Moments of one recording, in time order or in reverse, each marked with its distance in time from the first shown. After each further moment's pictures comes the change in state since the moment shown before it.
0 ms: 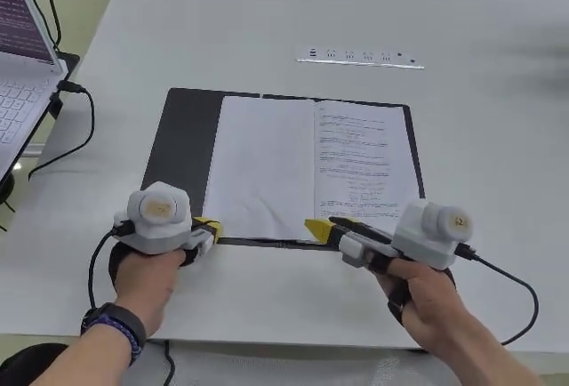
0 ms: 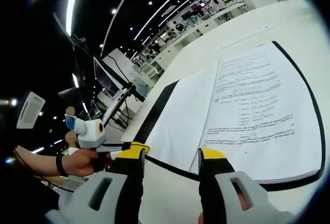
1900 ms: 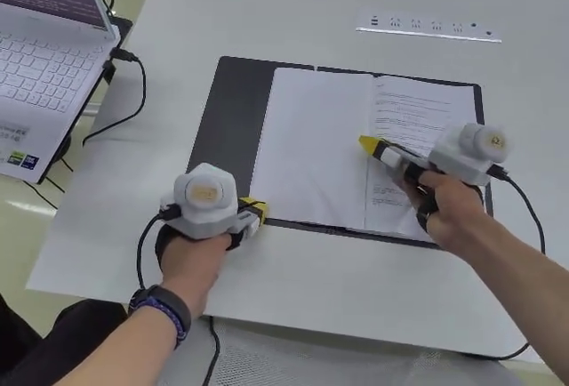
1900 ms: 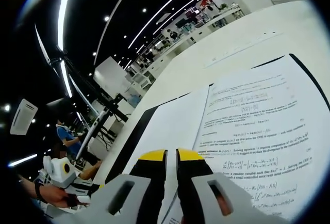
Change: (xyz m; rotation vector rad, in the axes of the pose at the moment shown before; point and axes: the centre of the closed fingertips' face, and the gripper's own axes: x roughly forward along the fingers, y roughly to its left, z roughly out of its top) left arm 0.006 0.006 -0.002 -0.048 -0.011 0.002; right arm 0.092 -0.067 0.085 -0.001 -0.094 -0.056
